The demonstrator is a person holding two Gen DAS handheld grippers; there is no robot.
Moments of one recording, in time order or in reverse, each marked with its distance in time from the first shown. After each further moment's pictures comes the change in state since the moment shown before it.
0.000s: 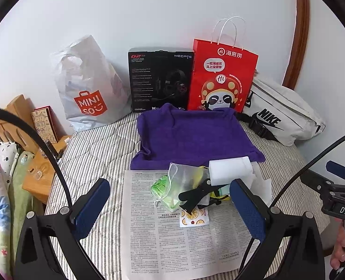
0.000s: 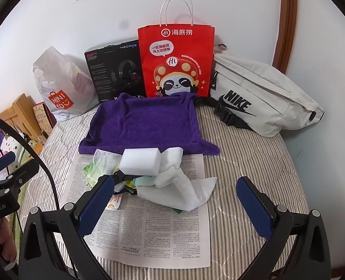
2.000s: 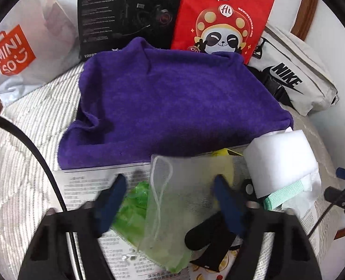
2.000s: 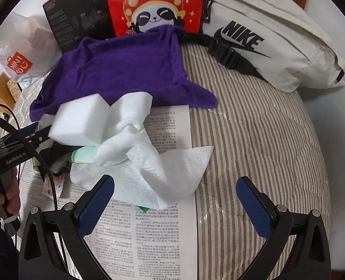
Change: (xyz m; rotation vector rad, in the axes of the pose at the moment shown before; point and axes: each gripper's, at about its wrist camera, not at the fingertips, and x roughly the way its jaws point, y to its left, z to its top) left arm 0.221 0.002 -0.024 0.047 0.215 -0.204; right arm 0.148 -0.038 -0.037 0.007 0.274 -0.044
